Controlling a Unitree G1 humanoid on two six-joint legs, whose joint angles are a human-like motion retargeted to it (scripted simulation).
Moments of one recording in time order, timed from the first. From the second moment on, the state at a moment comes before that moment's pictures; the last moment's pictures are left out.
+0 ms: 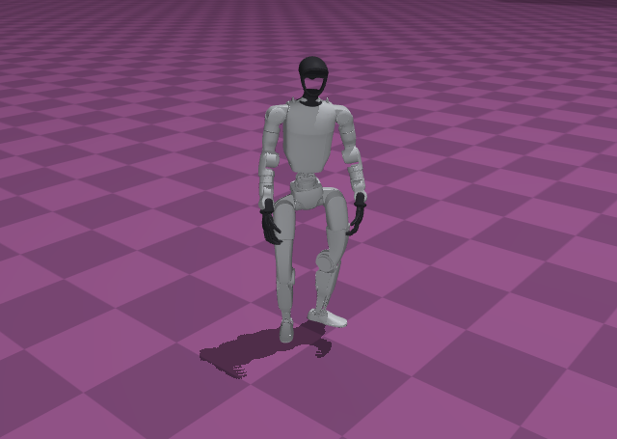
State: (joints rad) left arm 0.06 0.32 -0.26 1.10 -0.06 -0.16 -0.30; right arm -0.16 -0.15 0.22 1.24 0.02 -0.14 0.06; waist -0.09 -0.17 -0.20; left_leg -0.12 0.01 0.88 0.13 -0.22 0.10; right_leg -0.41 -0.21 -0.22 0.49 -0.37 0.05
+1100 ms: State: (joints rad) left arm 0.06 0.29 -0.15 1.13 -0.14 -0.20 -0.03; right arm -0.10 -0.15 0.31 1.12 -0.04 -0.16 -0.01; waist 0.15 -0.12 -0.12; left_leg -0.73 -0.09 0.15 0.47 -0.35 0.09; right_leg -0.12 0.07 0.07 0.45 -0.53 0.01
